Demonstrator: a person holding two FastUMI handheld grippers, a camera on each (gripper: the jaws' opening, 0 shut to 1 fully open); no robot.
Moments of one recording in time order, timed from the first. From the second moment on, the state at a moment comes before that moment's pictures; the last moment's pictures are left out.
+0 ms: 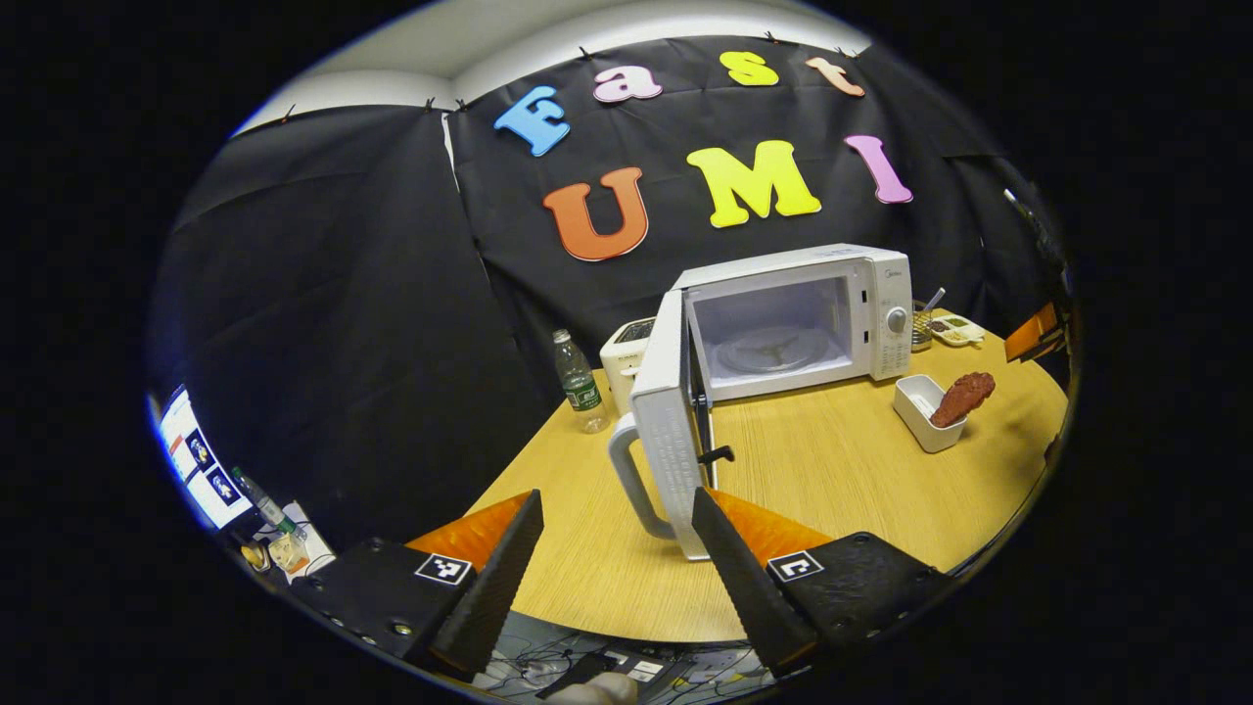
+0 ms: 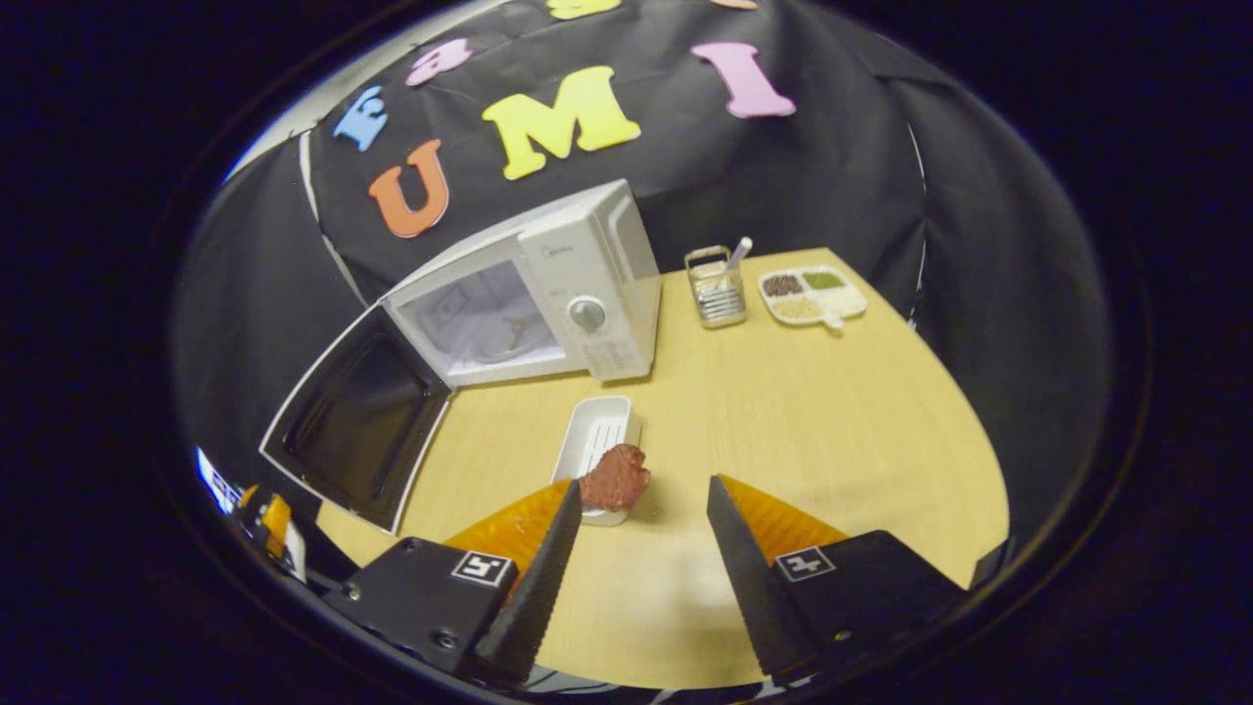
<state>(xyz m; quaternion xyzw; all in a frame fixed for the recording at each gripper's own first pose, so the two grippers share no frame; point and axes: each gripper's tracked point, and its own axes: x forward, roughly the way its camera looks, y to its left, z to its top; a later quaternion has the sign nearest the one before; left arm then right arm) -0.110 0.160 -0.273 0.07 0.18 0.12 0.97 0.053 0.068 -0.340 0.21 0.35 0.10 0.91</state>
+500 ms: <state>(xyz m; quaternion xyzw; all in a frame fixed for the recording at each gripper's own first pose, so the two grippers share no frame) -0.107 0.136 -0.256 0.01 0.21 0.21 0.96 0.086 0.100 -0.373 0.42 0.46 0.18 0.77</state>
